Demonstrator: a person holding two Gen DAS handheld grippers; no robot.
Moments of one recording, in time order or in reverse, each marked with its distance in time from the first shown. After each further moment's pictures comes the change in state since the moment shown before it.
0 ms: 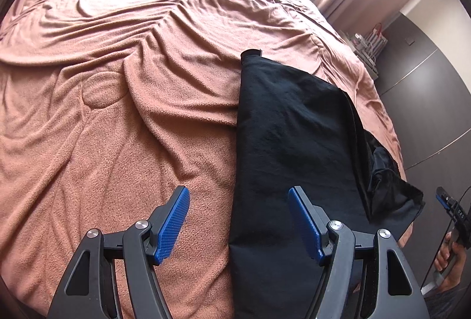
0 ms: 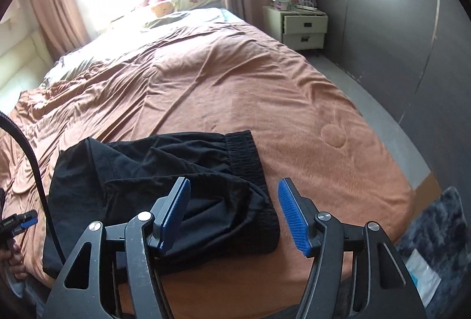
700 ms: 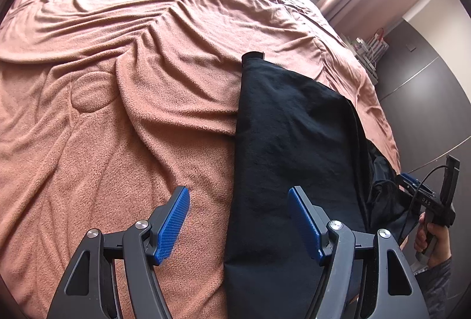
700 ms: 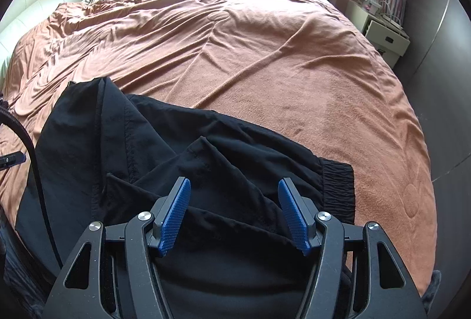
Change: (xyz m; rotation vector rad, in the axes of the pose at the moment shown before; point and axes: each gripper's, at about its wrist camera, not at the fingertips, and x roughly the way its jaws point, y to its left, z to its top) left arm 0.015 0.005 0.012 -0.033 0.004 -0.020; right arm 0.134 0.053 0.044 -0.320 0.189 0.110
